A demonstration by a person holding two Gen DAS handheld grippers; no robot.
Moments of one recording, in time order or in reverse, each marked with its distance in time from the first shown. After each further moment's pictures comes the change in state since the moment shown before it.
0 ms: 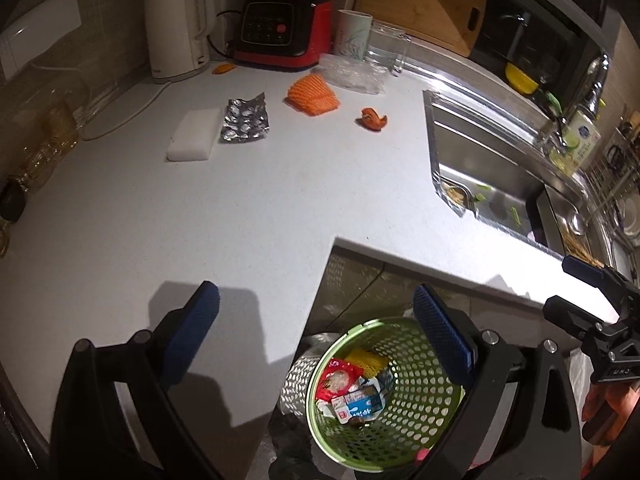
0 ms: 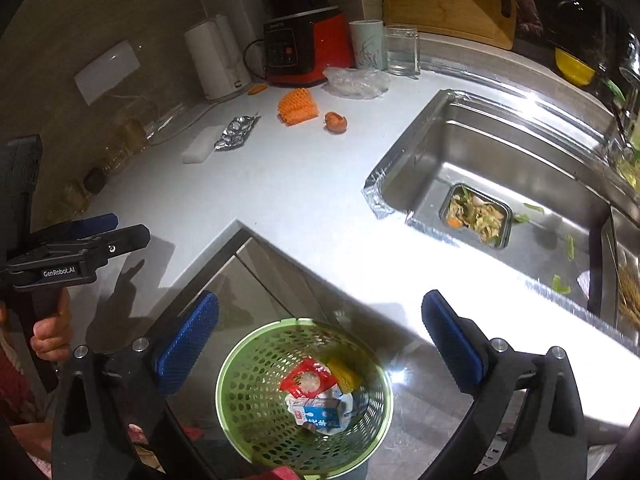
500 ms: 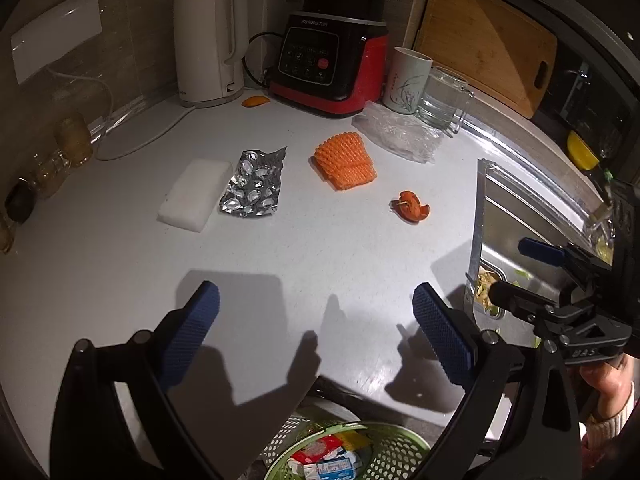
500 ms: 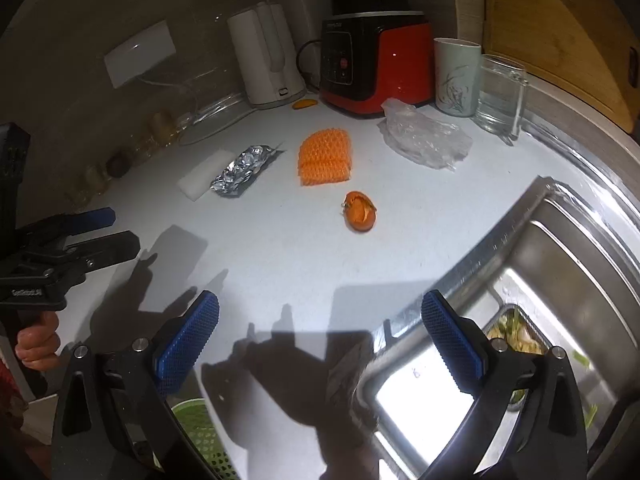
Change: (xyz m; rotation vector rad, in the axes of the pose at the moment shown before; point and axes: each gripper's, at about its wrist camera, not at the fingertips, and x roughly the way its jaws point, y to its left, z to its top) left arm 0.059 -0.023 0.090 -0.175 -0.091 0.136; right arm 0.131 -0.049 0.149 -0.289 0.024 0.235
